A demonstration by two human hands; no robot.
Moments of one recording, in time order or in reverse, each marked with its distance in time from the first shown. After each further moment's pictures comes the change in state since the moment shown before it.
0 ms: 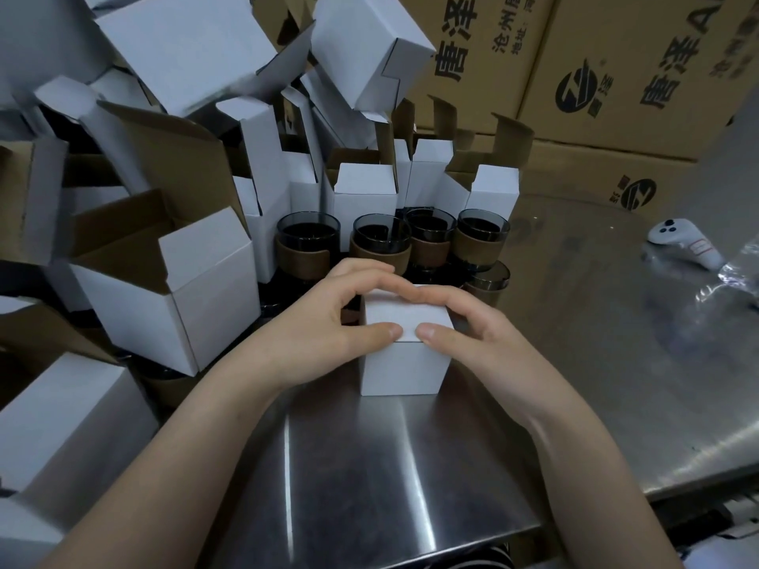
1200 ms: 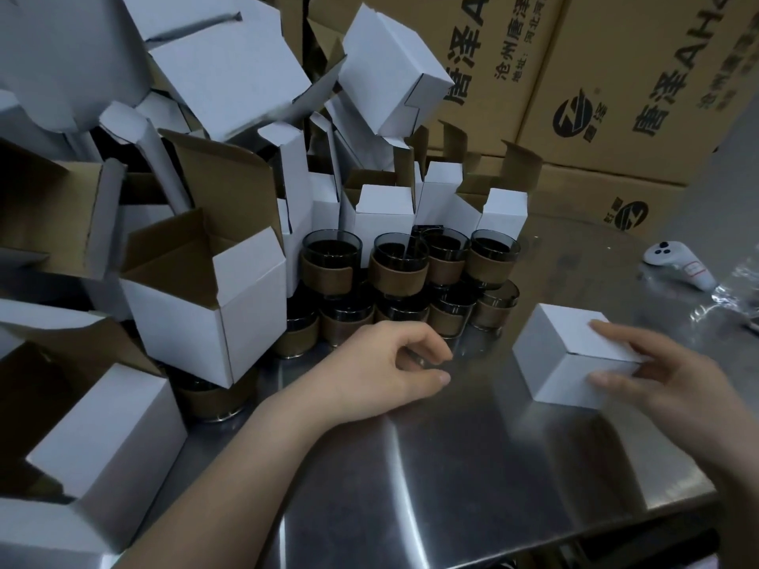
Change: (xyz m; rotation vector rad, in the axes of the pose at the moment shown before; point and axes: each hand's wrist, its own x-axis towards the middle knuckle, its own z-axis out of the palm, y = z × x) left_hand 0.001 -0.005 0.027 -0.055 -0.097 -0.094; right_hand -0.064 0.024 -0.108 -0.408 0.595 0.089
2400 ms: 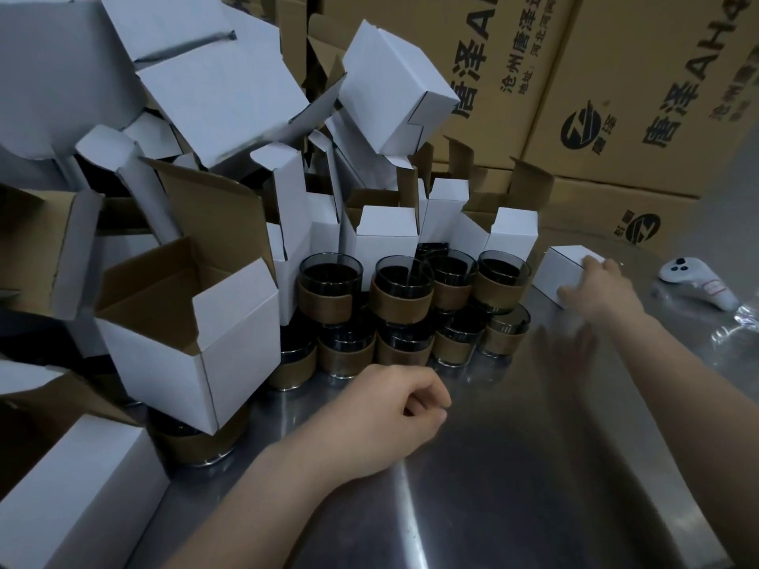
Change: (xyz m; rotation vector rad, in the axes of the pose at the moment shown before) left_hand 0.005 -0.010 0.009 0.145 0.025 -0.001; right_hand 0.193 0.027 0.050 -0.783 -0.017 0.202
